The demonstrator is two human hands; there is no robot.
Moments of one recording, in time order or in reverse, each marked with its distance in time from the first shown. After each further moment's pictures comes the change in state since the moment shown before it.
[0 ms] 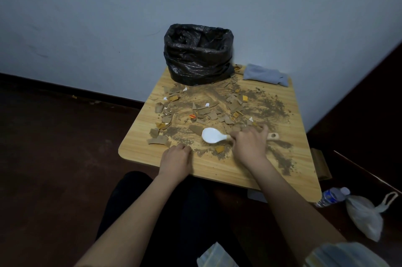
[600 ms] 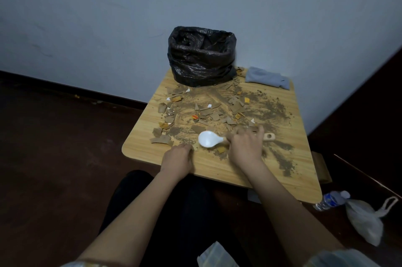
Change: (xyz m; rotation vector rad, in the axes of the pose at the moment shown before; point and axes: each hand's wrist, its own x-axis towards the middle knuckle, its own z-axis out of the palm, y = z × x) left_hand -0.002 -0.002 -0.007 -0.146 -0.005 -0.031; right_hand -0.010 -0.018 -0.002 -0.064 0.058 -0.054
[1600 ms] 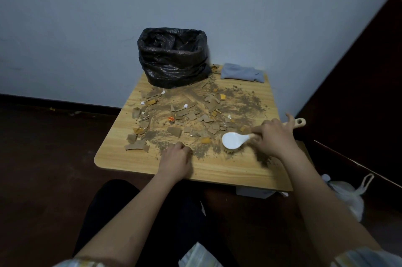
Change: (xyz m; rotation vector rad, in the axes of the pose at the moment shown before) left_hand 0.016 0.047 0.022 0.126 -0.057 0.101; right_hand -0.008 0.138 -0.018 0.000 -0.150 0.072
